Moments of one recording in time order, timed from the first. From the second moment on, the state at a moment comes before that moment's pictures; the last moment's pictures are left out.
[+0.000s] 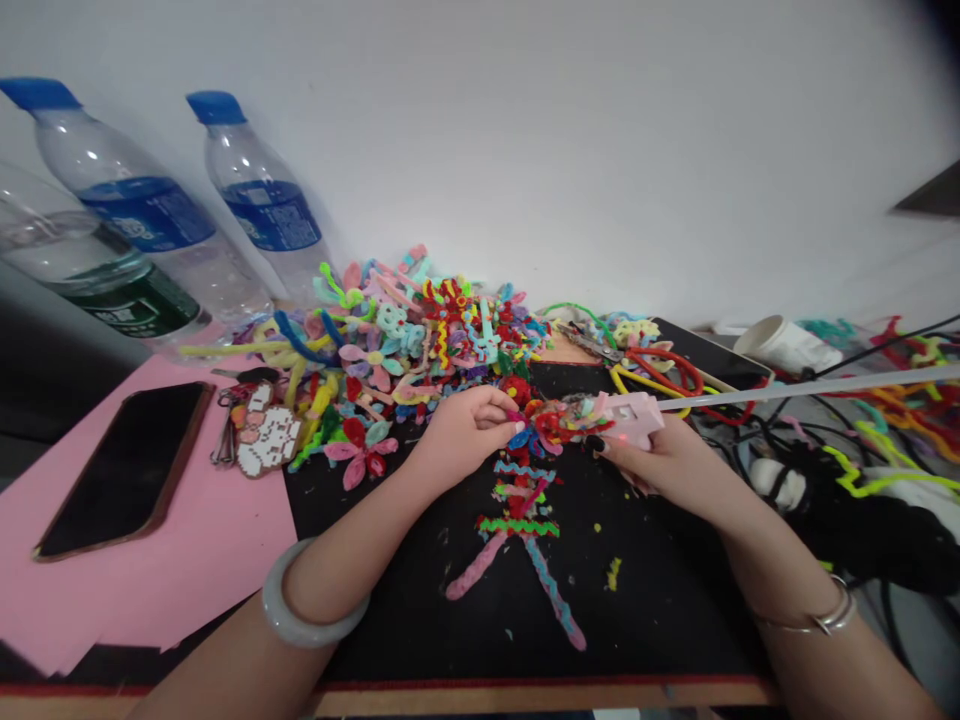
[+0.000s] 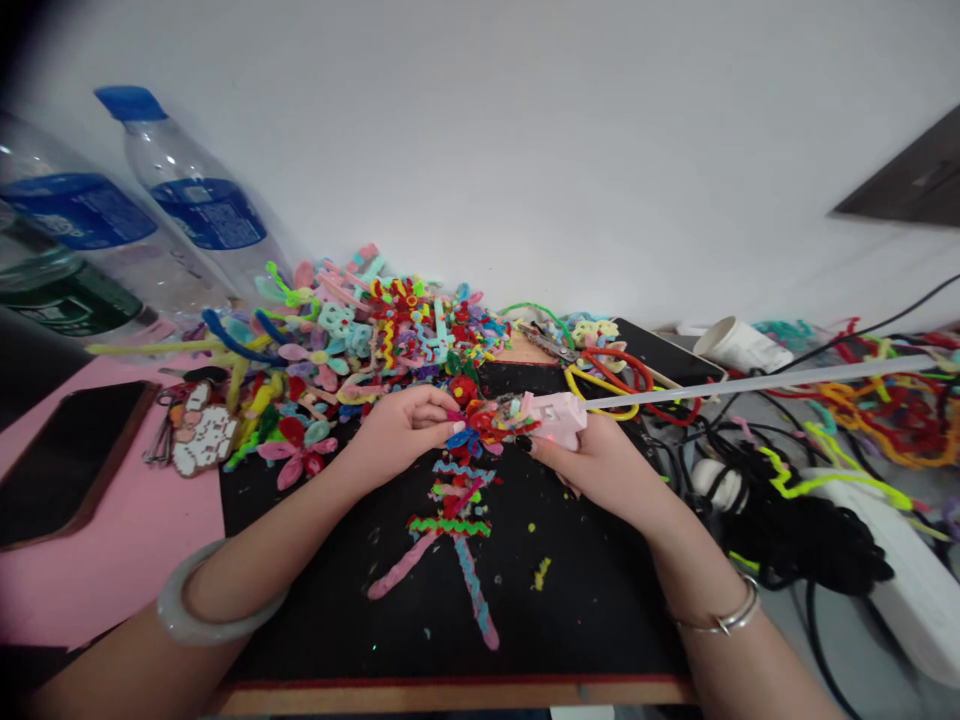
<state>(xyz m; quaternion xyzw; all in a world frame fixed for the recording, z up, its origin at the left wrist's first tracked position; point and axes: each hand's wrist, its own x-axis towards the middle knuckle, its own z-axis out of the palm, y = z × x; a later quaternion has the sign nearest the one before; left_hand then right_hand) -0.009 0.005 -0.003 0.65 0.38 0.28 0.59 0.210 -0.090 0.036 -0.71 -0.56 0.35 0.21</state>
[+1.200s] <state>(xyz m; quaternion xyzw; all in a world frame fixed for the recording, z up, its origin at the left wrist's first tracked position) -0.009 0.006 -0.004 0.63 0.38 0.28 0.62 0.208 -0.090 0.038 -0.69 -0.61 0.30 0.23</state>
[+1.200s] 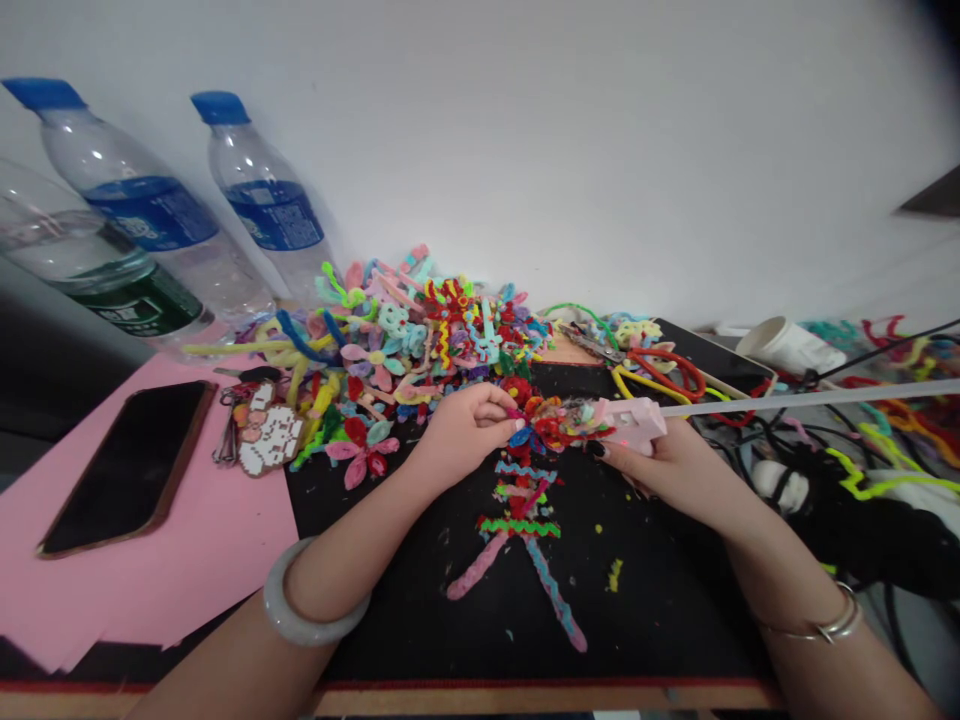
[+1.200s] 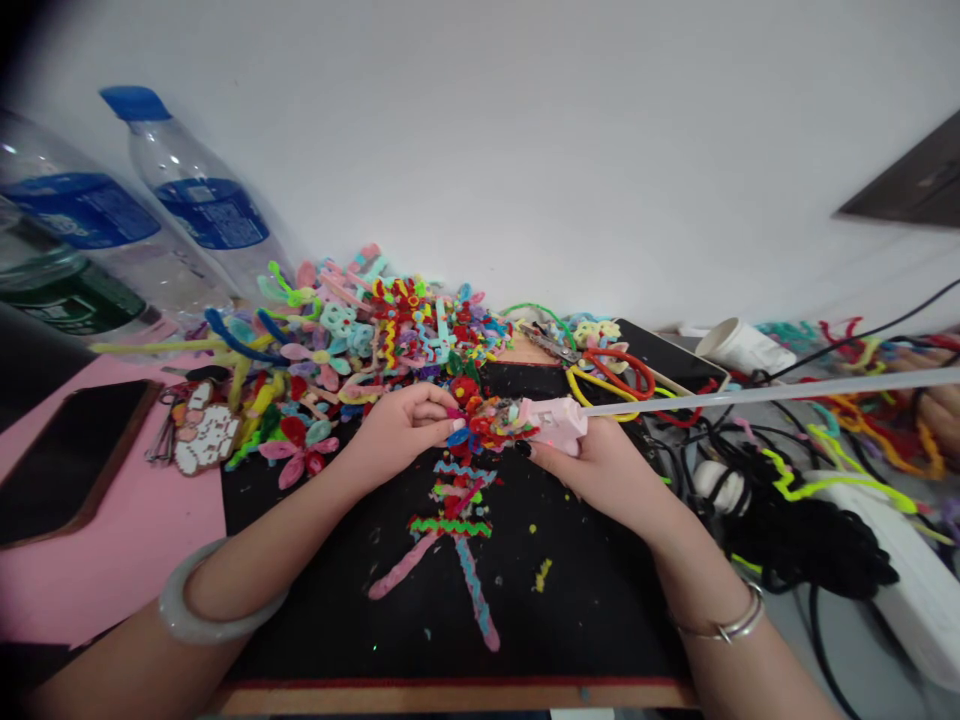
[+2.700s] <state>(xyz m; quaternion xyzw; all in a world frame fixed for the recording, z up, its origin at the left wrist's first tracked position) -0.010 0.007 -0.004 0.61 0.38 0.29 0.64 0.214 -0.090 0.036 -0.71 -0.59 0.29 0.25</state>
